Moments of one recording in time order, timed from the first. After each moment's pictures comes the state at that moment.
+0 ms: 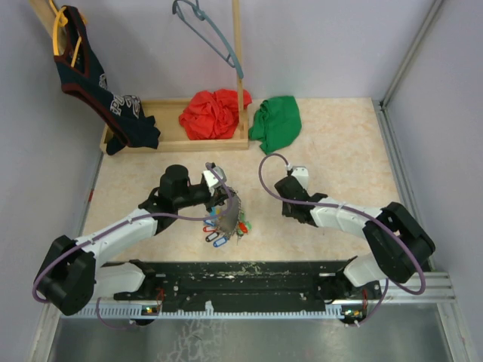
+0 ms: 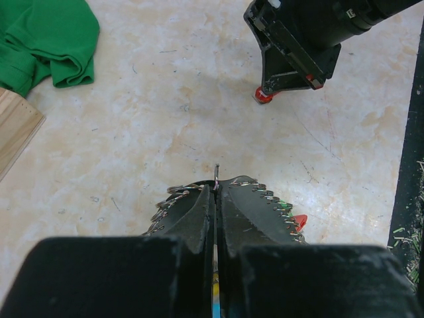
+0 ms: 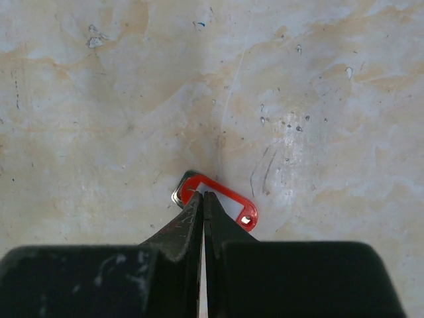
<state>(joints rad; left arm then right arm) -0.60 1.19 0.58 0.29 0.55 0.23 0.68 1.42 0.63 -0.18 0.40 0.59</state>
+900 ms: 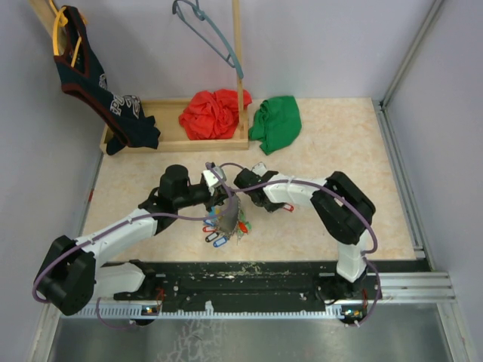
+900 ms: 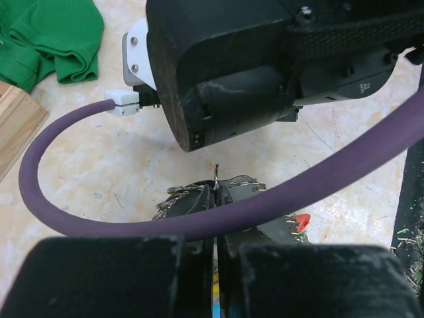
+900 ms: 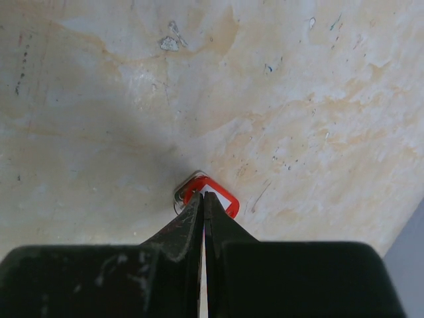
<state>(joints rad) -0.60 1.19 0.58 0.29 0.54 0.23 0.85 1.86 1.16 -0.69 0.61 0.31</state>
